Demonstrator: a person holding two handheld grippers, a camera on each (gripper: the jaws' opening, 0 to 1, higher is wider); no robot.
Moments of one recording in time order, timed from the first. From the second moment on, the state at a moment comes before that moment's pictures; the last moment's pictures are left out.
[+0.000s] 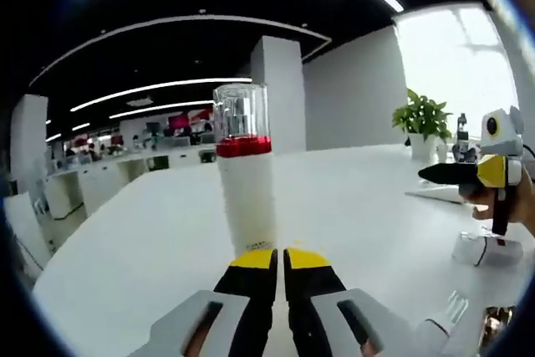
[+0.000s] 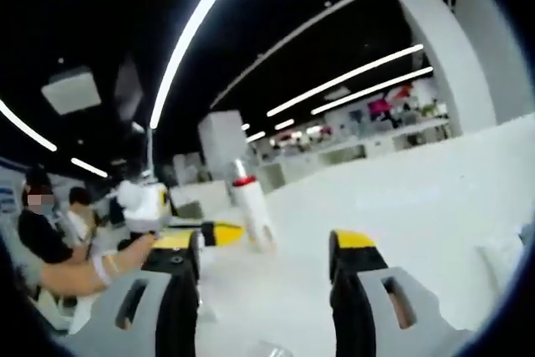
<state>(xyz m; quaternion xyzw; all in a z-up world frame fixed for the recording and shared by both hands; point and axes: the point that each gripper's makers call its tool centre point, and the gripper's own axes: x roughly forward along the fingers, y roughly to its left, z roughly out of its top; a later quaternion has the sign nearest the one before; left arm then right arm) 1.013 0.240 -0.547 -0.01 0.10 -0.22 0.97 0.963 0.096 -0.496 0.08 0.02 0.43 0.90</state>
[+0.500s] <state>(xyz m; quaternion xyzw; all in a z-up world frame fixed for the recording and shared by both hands) 1.012 0.259 -0.528 -0.08 0.07 -0.21 0.97 0.910 0.164 -0.524 -0.04 0.04 0.54 0.84</state>
